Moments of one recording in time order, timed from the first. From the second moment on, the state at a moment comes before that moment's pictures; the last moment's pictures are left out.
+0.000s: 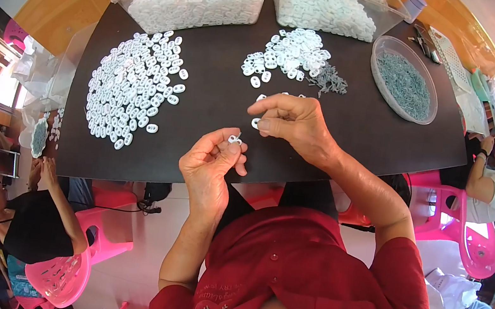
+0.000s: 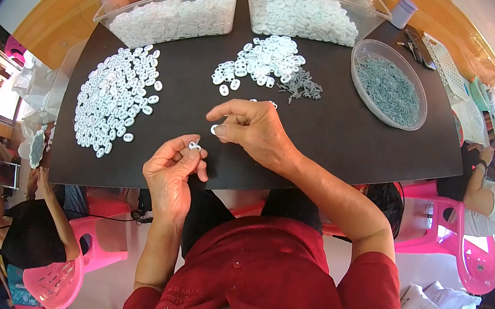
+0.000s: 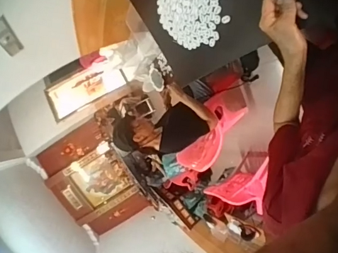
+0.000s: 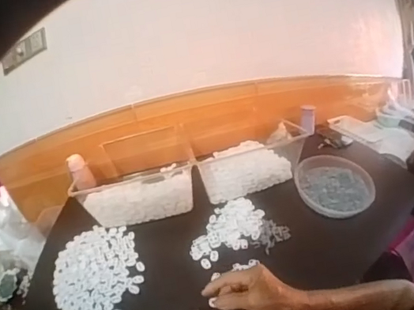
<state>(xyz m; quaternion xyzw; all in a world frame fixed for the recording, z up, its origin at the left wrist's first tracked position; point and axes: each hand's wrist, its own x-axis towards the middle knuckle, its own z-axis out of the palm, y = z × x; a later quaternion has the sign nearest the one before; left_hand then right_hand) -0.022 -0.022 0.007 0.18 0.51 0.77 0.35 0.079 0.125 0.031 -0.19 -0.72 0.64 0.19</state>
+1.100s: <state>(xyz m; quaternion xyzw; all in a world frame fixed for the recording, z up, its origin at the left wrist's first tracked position) 0.004 -0.014 0.016 0.21 0.47 0.76 0.40 0.115 0.110 0.029 -0.23 -0.65 0.69 0.23</state>
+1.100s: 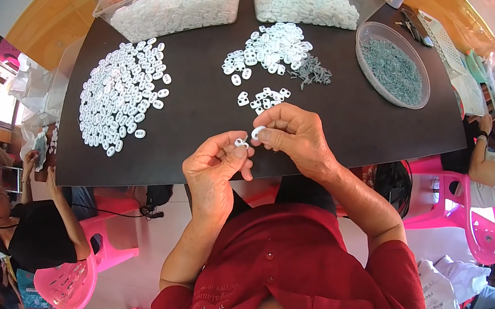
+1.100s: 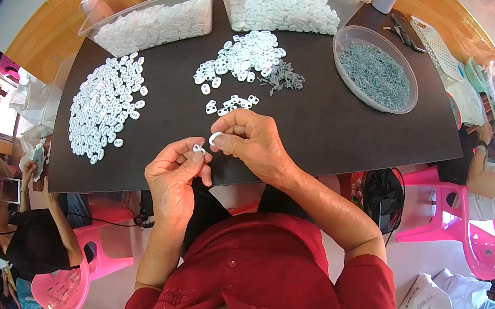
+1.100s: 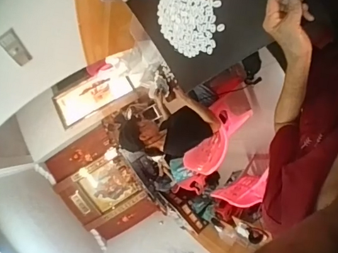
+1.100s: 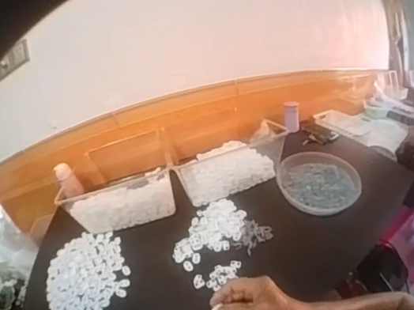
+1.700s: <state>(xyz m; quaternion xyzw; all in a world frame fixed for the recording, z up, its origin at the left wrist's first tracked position) 0.006 -0.010 0.011 0.19 0.46 0.77 0.39 0.106 0.084 0.017 -0.23 -0.58 0.71 0.33</state>
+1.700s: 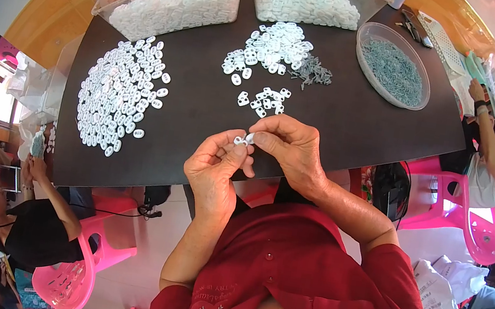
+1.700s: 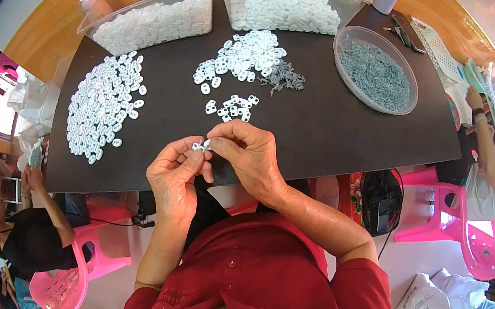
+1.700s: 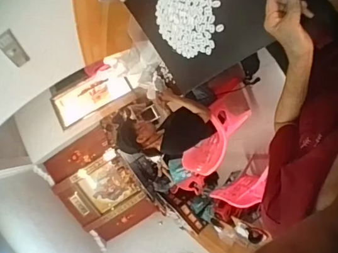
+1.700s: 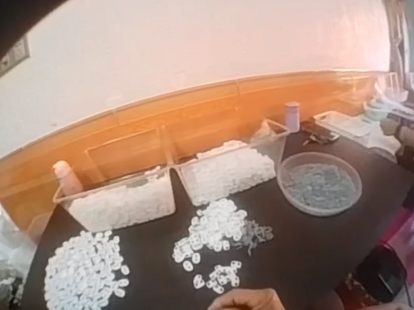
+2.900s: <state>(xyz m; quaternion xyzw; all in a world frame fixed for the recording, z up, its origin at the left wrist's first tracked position) 0.010 -0.015 0.006 0.22 0.54 0.74 0.33 0.104 0.092 0.018 -0.26 -0.58 0.71 0.30</state>
